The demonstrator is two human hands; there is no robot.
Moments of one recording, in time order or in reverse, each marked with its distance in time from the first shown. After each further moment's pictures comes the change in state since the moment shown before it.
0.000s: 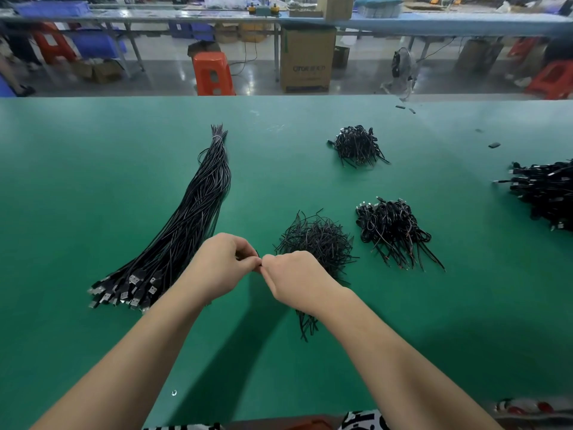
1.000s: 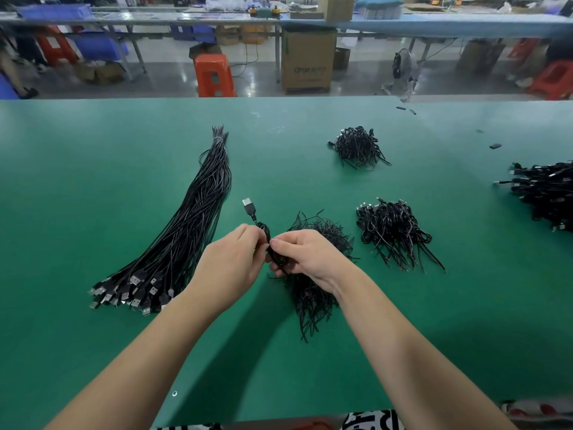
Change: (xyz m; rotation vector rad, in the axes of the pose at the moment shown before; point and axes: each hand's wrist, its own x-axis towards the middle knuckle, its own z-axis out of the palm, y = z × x) left_hand -0.004 0.002 0.016 0.287 0.351 0.447; right_hand 0.006 0.027 -0.018 1.631 -0.090 0.423
